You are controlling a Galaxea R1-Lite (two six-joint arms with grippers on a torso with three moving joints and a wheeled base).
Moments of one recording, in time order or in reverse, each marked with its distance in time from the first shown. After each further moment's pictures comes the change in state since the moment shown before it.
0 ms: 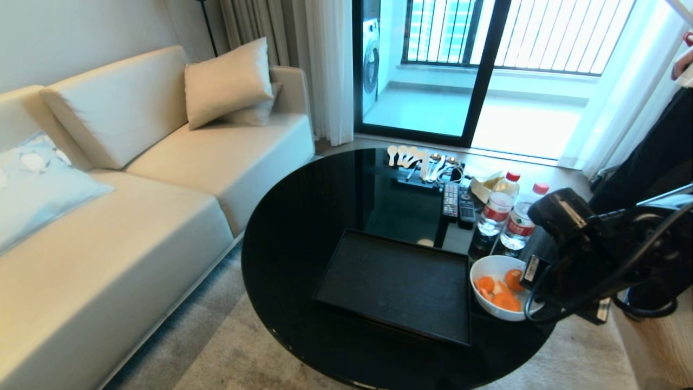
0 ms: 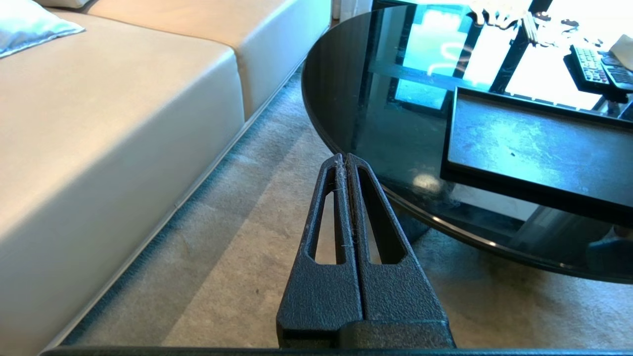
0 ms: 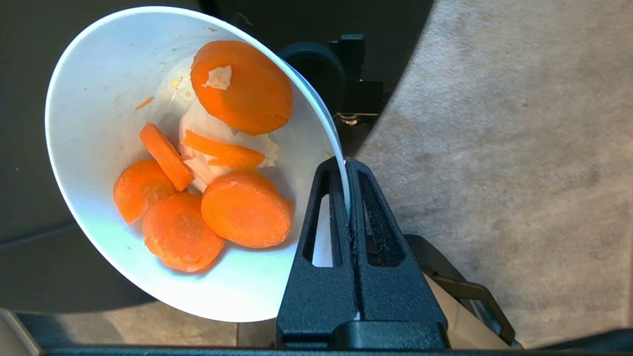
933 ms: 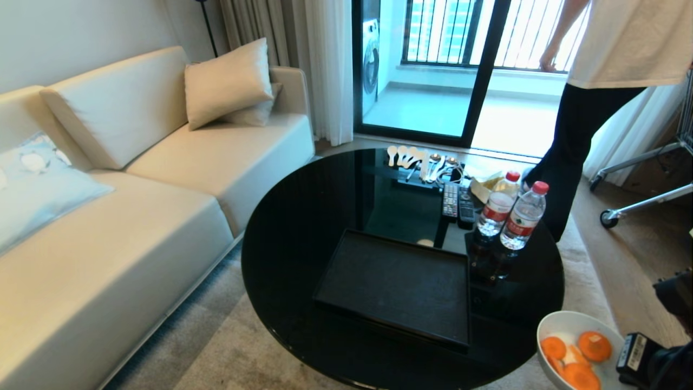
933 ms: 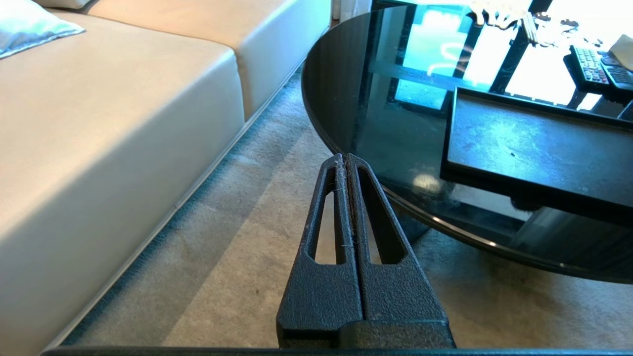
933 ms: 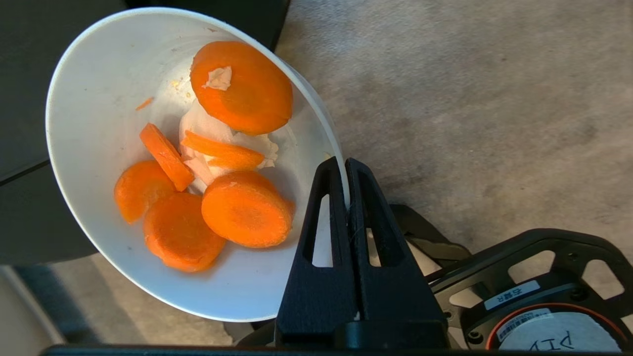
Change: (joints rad) left arm 0.000 0.000 0.000 0.000 0.000 0.000; right arm -0.028 -0.468 0.460 -0.033 0.015 0.059
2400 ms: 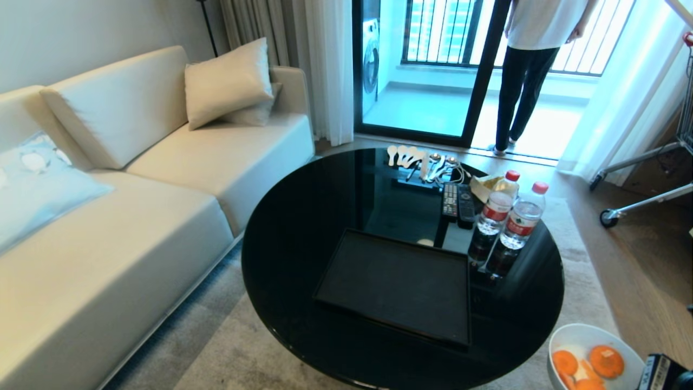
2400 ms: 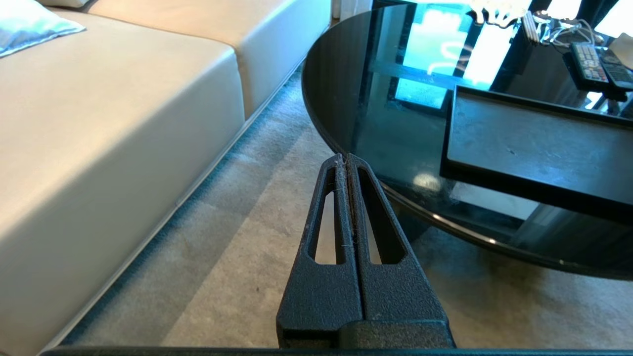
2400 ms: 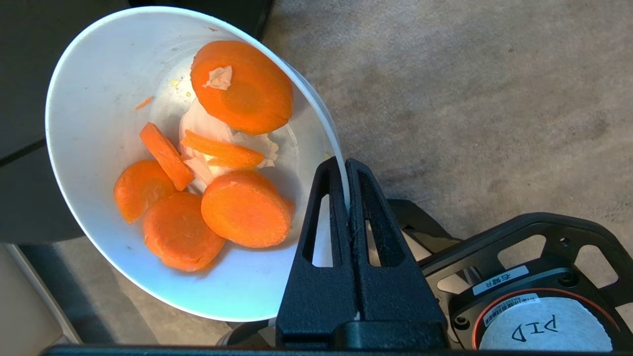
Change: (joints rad) left arm 0.000 0.000 0.000 0.000 0.000 0.000; right arm 0.001 -0.116 0.080 0.000 0.026 0.000
